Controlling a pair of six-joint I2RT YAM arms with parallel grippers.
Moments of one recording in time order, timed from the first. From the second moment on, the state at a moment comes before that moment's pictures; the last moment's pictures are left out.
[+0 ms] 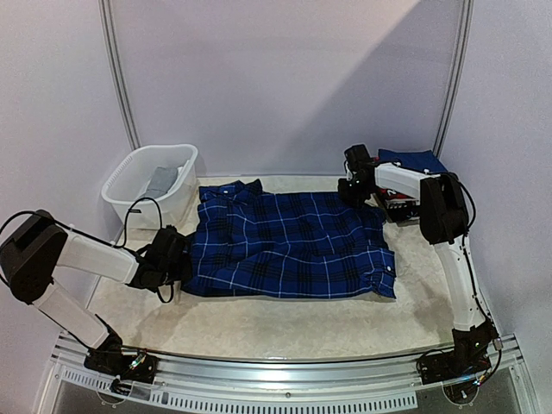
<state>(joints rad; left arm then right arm) -0.54 1.50 0.46 0.14 -0.46 -0.59 0.37 2.49 2.10 -0.52 0.12 0.31</state>
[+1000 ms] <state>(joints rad) -0.54 1.50 0.46 0.11 -0.51 -0.62 0.25 2.56 2.27 -0.46 0.15 0.31</state>
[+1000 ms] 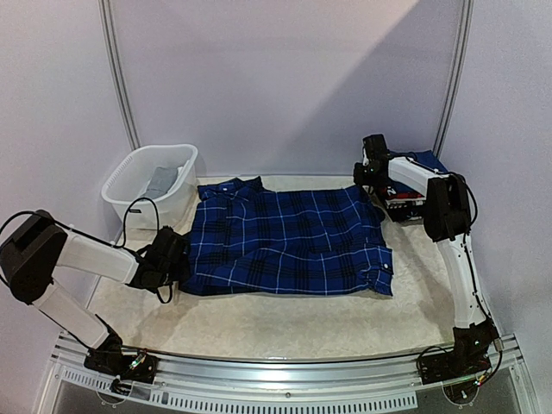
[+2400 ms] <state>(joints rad) -0.54 1.45 0.44 0.14 -0.48 -0.58 0.37 2.07 1.81 -0.47 0.05 0.24</state>
